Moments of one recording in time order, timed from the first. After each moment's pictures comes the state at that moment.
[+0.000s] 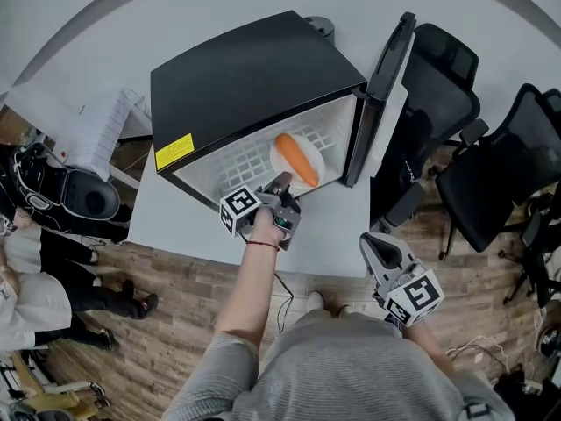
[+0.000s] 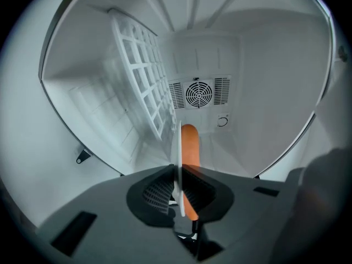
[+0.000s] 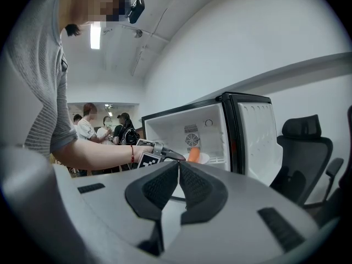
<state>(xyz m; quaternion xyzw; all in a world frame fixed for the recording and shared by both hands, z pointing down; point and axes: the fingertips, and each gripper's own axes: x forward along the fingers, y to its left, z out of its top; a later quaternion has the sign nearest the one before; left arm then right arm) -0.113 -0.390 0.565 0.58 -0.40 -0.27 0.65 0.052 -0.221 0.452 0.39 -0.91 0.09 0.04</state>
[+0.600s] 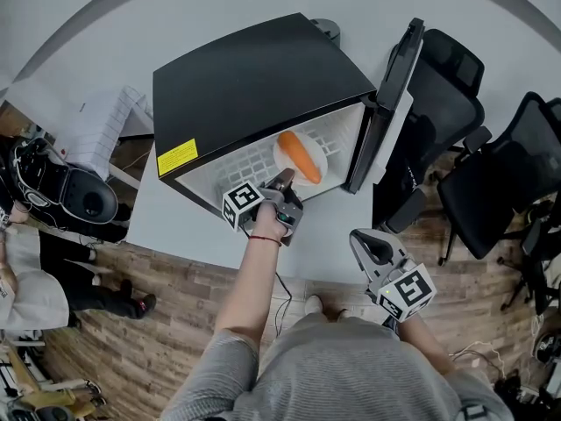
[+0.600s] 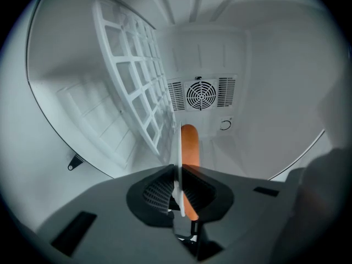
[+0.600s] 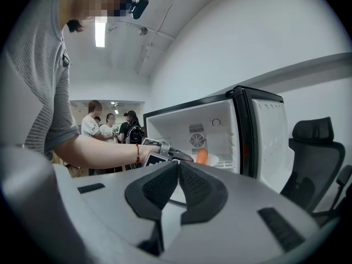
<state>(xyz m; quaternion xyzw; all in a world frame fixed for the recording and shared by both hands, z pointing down) -0.116 -0.419 0.569 0.58 -0.40 -0.27 0.65 0.022 -0.249 0.453 0.37 -0.93 0.07 0.04</state>
